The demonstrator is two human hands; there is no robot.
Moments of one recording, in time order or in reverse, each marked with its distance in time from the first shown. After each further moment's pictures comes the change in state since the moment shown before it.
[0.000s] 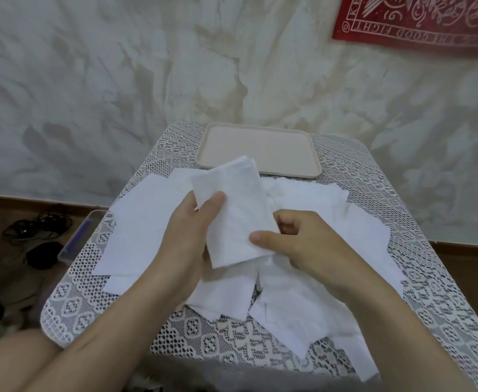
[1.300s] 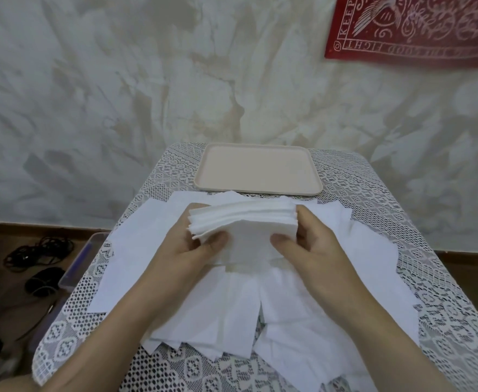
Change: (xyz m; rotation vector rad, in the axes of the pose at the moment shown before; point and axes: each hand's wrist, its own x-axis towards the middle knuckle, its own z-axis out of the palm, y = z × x) left_hand 0.016 0.006 -0.027 0.277 -0.248 0.210; right_hand 0.015 0.012 0.000 0.175 0.151 -0.250
